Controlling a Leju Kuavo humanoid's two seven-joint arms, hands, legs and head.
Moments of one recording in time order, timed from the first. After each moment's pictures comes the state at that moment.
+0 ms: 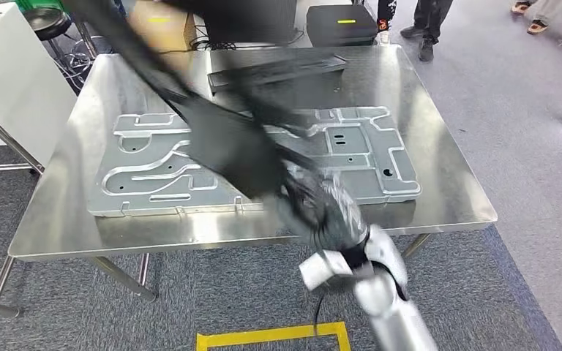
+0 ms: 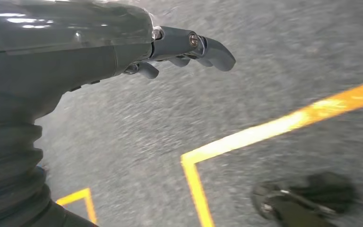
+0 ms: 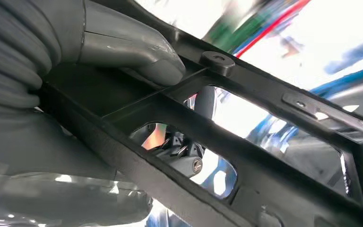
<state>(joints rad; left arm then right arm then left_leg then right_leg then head) -0.11 -0.15 1.04 -0.20 -1.35 0.16 -0.11 -0.29 0.11 0.26 -1.69 0.80 -0.06 -0.49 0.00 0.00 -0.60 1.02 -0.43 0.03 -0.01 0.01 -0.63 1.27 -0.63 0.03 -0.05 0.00</state>
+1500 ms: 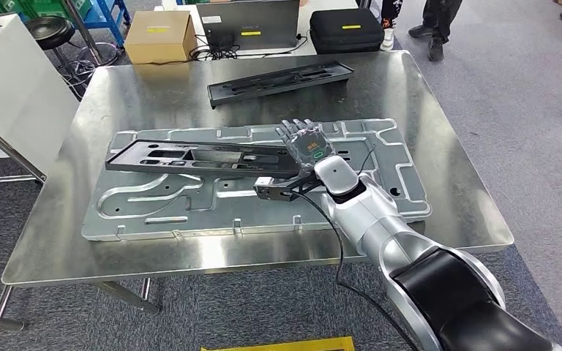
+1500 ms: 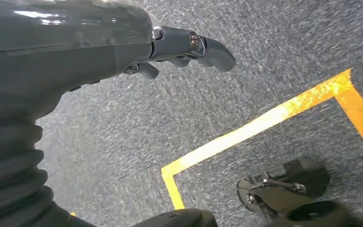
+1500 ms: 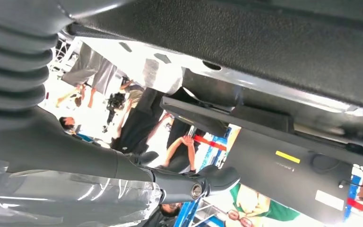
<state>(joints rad) -0.14 -0.15 0.97 -0.20 -1.36 0.18 -0.11 -1.01 0.15 0.47 -0.37 1.52 -0.26 -0.03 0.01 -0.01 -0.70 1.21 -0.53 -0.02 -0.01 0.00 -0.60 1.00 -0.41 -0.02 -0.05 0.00</state>
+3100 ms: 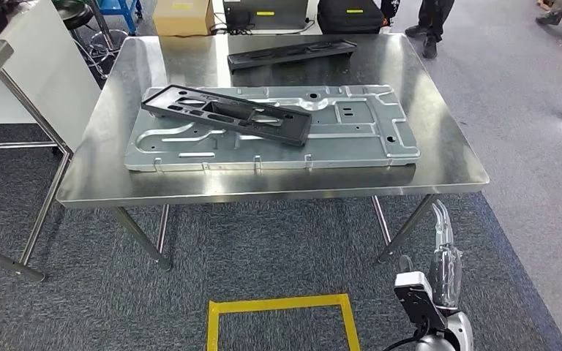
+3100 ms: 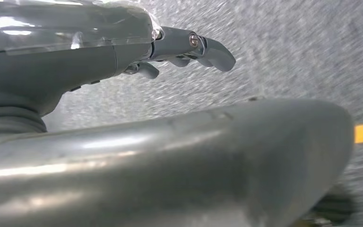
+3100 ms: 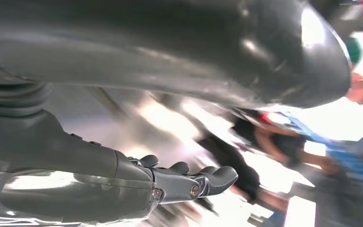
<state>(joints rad) -0.10 -0.15 1.08 -0.20 -1.28 0.22 -0.05 0.16 0.03 -0.10 -1.59 0.54 -0.46 -0.50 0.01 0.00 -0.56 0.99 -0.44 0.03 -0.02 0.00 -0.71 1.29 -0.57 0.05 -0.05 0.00</state>
